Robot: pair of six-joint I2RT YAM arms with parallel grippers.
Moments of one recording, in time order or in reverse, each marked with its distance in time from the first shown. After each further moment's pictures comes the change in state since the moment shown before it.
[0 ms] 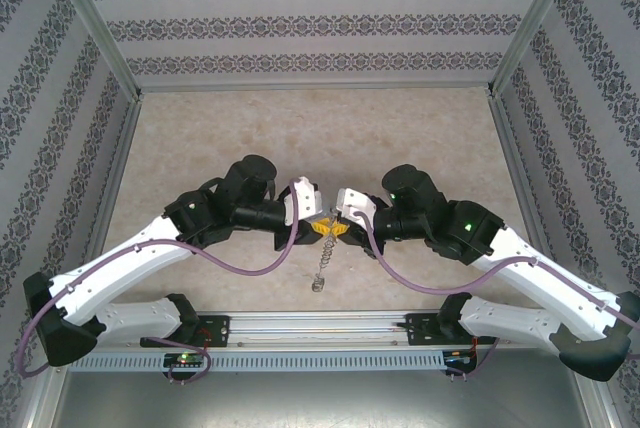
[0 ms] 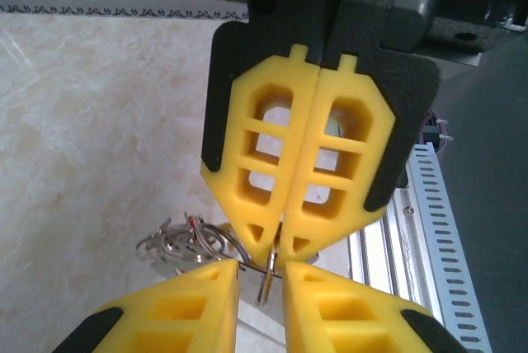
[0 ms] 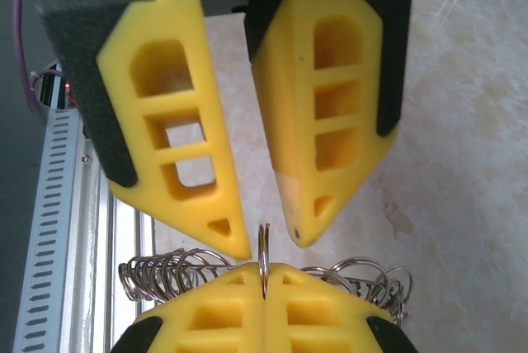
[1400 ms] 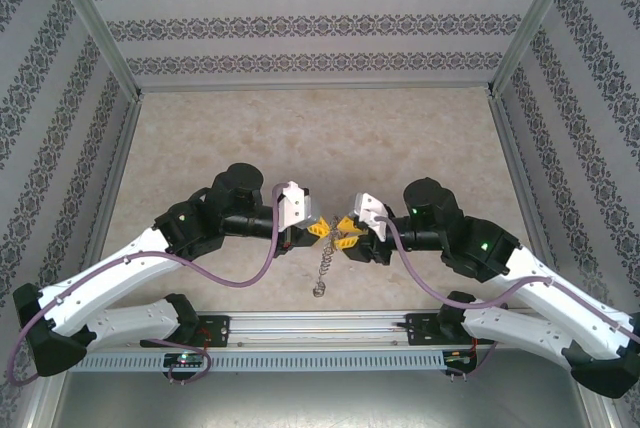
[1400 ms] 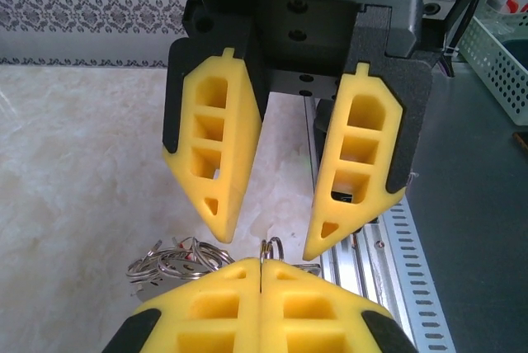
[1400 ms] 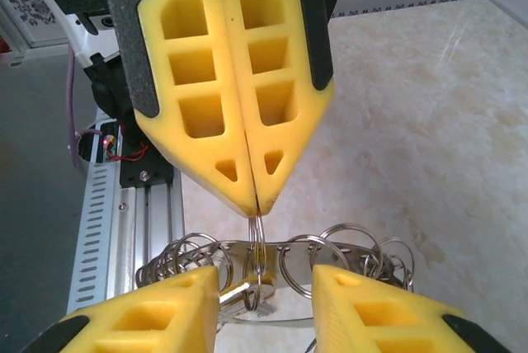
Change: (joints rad) left arm -0.005 -0.095 -0.095 0.133 0.075 -0.072; right arm -0.002 -0.150 -0.146 0.152 -0.065 0.141
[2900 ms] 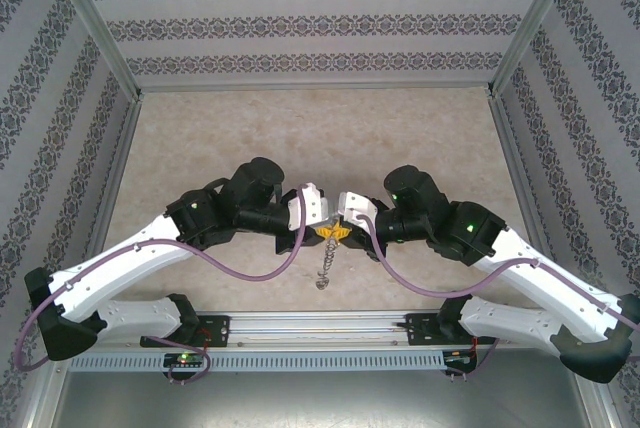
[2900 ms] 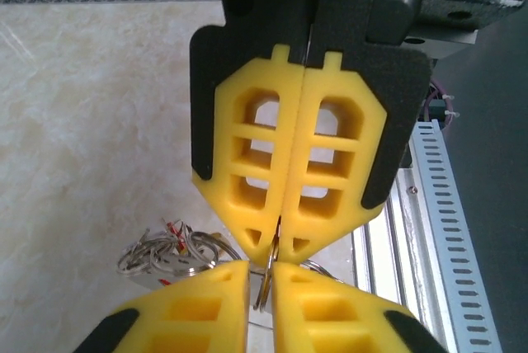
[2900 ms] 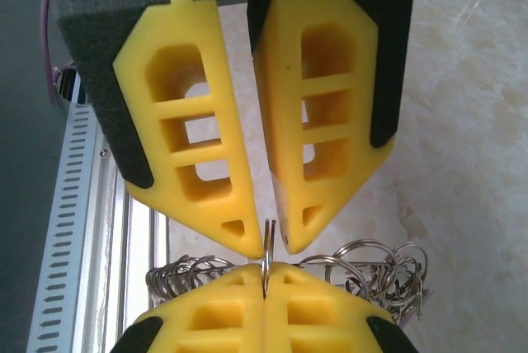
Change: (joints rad) left arm -0.055 0.116 0.162 -0.233 -0.151 0.112; right arm 0.000 0.140 0.137 -0.164 0.023 -0.163
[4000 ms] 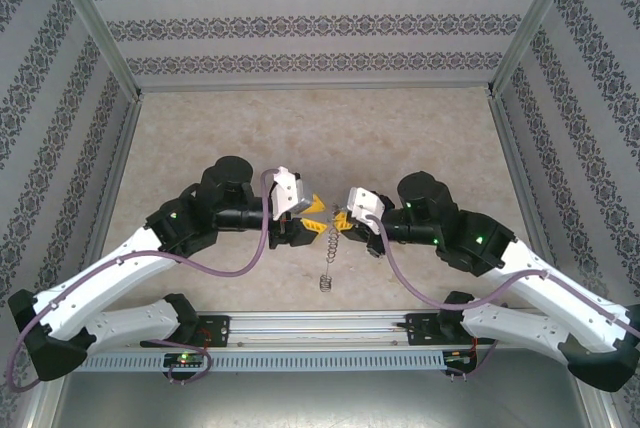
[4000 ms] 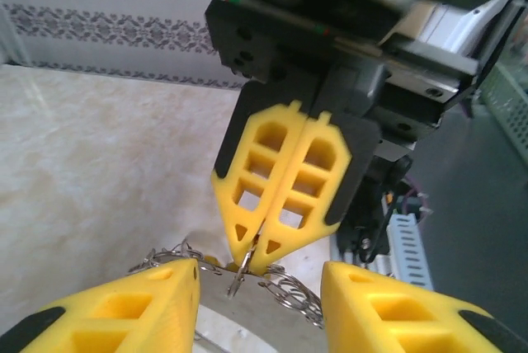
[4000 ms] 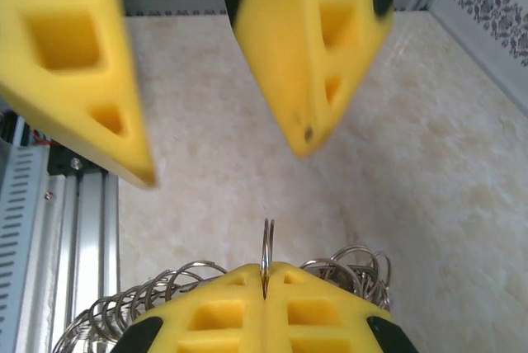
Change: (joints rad) left arm 0.077 -0.130 -0.100 0.204 0.094 -0.171; right arm 0.006 -0.075 -0.070 0.141 0.109 0.032
